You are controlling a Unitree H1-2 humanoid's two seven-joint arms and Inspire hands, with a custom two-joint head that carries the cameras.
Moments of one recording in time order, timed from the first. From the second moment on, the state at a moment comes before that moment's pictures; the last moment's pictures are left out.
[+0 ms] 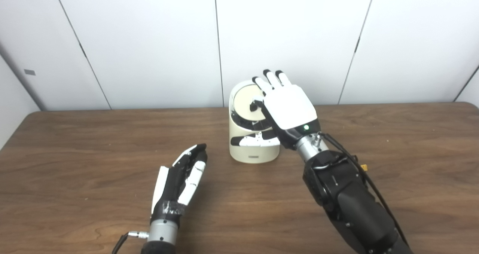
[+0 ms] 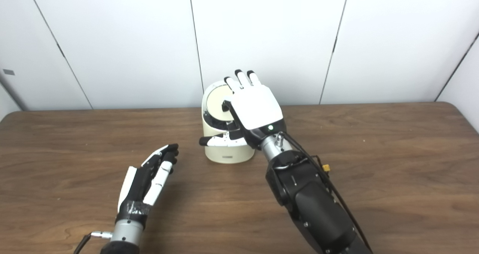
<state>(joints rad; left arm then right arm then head) -0.01 -0.03 -0.13 -0.32 0.32 0.29 0.04 -0.52 -0.19 0.45 -0.15 -1.34 0.23 0.27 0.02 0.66</state>
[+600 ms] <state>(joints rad) 0.00 -0.03 -0.11 -0.32 0.32 0.29 0.04 -0.43 -0.13 0.24 -0.17 -1.00 0.27 0.21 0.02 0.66</state>
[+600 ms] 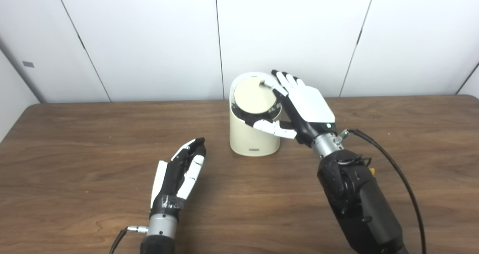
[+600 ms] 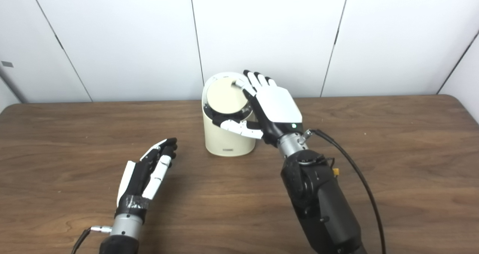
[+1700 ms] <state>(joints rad) 0.18 0.08 0.02 -0.31 0.07 0.08 -0.02 0.02 -0.03 -0.04 -0.36 -0.28 0.33 0.14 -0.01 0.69</state>
